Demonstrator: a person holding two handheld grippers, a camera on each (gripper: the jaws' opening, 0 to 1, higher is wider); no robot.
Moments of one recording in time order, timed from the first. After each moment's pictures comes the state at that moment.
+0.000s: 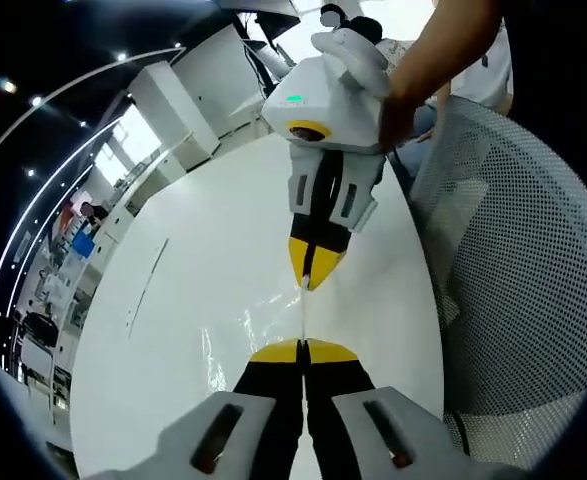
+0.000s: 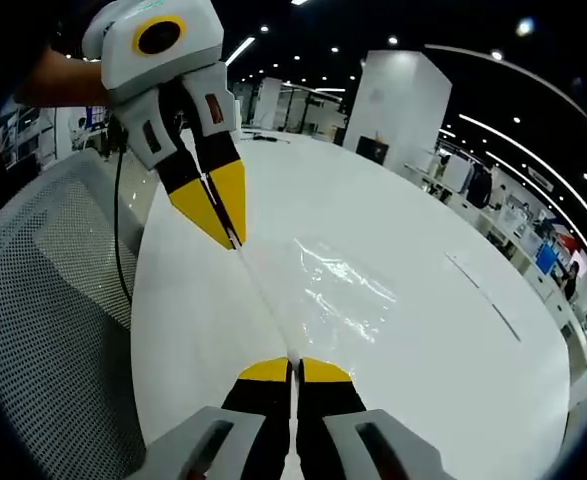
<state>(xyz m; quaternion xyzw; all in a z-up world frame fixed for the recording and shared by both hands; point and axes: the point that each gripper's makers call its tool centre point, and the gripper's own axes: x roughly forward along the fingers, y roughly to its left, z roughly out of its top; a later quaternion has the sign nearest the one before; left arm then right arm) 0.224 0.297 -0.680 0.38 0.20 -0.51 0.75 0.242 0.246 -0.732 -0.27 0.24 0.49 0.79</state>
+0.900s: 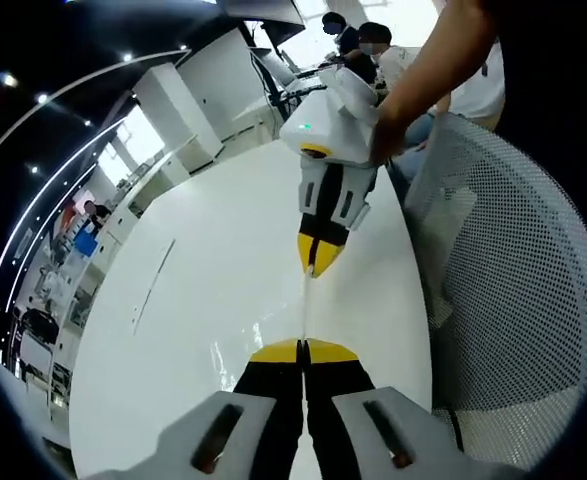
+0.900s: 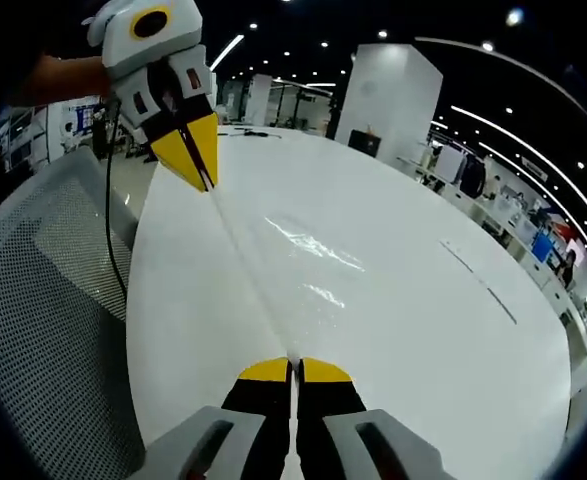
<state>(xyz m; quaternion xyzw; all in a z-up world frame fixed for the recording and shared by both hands) 0.215 0.312 -0.662 0.37 0.19 -0.51 0.75 0.243 0.228 -0.740 -0.26 0.25 0.48 0.80</state>
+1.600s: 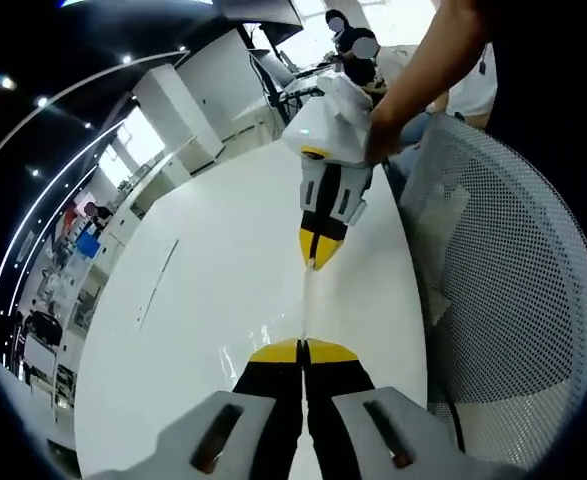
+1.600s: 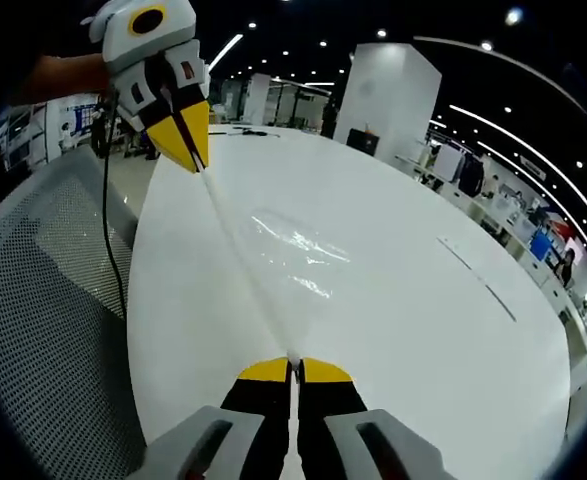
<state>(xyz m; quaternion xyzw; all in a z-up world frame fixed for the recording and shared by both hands) 0.209 0.320 -0.657 0.38 0.19 -0.51 0.75 0.237 0.224 -0.740 -0.26 0.25 0.48 0.80</state>
